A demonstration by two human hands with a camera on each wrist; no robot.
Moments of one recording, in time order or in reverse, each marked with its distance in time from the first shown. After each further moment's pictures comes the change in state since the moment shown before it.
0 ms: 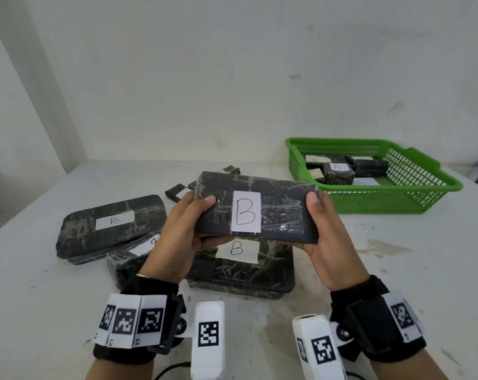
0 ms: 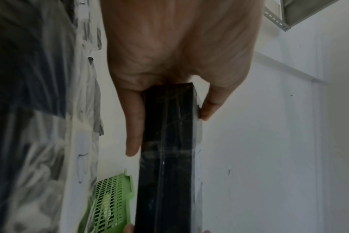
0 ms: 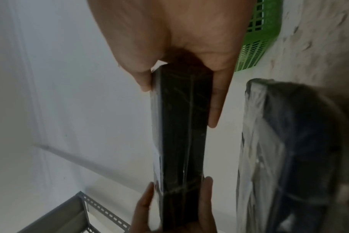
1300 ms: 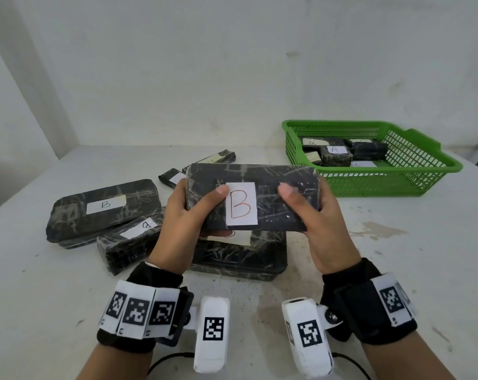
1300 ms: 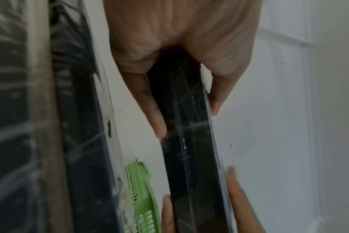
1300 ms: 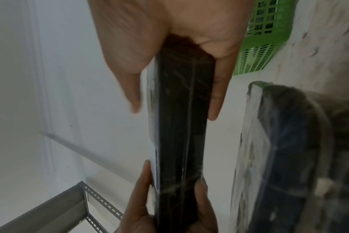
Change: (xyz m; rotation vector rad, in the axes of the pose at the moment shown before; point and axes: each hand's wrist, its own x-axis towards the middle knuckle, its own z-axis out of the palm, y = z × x) left_hand -0.010 -0.013 0.015 0.078 0.052 0.065; right_hand -0.006 0.001 0.001 -0.140 0.070 -0.020
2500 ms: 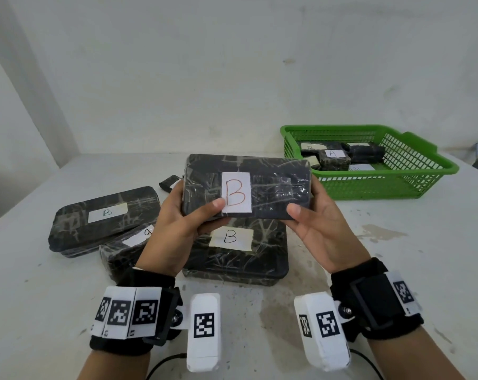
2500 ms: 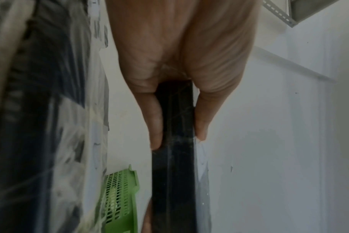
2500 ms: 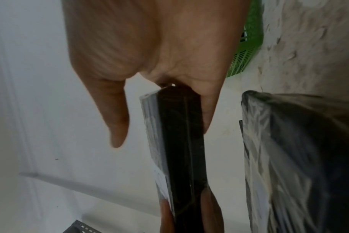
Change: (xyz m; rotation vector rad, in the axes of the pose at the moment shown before) left_hand 0.008 0.002 -0.012 -0.088 -0.089 0.033; right_hand 0.005 -0.001 -0.012 0.299 -0.295 0.022
